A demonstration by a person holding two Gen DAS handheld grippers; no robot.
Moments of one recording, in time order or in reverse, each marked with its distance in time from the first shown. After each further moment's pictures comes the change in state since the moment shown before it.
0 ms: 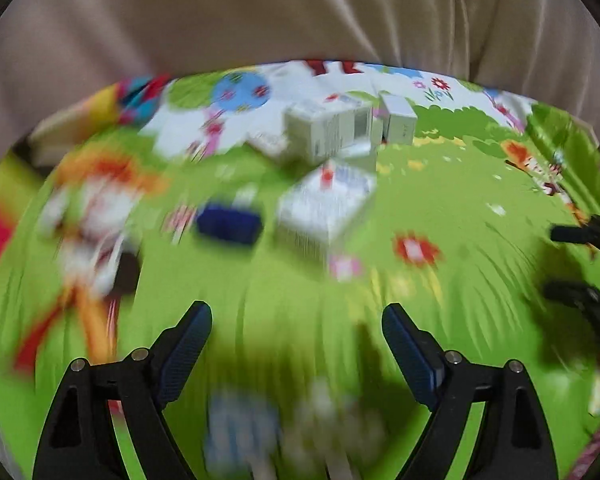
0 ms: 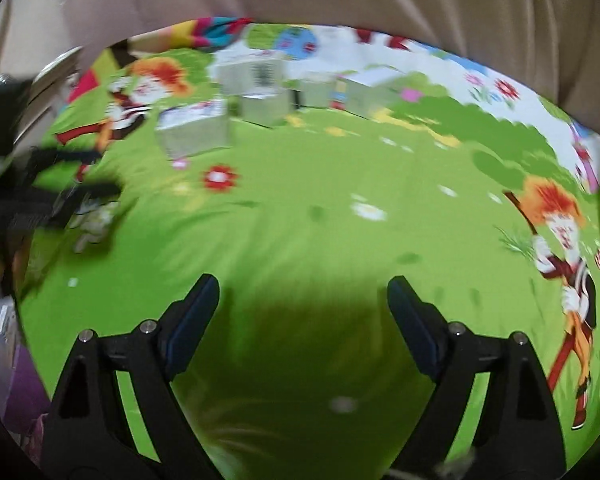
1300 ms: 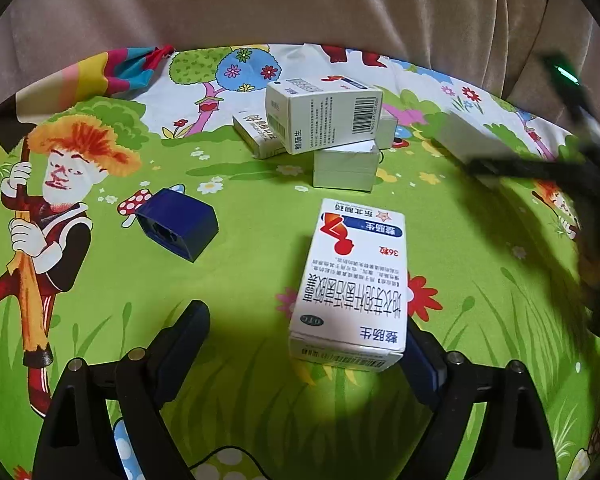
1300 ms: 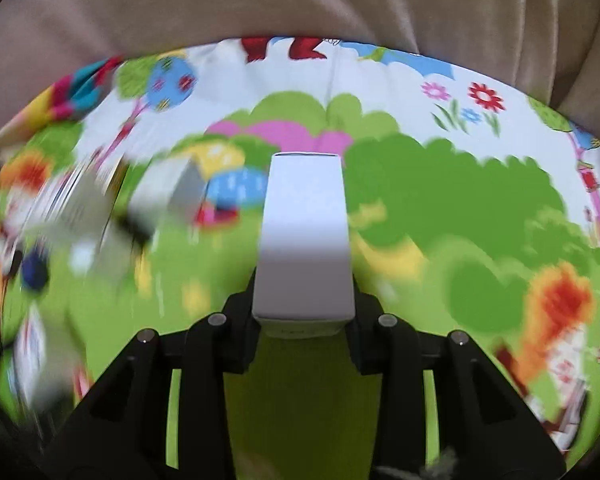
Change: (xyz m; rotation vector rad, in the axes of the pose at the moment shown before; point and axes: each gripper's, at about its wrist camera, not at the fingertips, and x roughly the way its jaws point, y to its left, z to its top) left arm 0.033 -0.026 0.000 -0.202 0.039 0.027; right arm 0.082 -0.071 0.110 0.162 0.035 -0.136
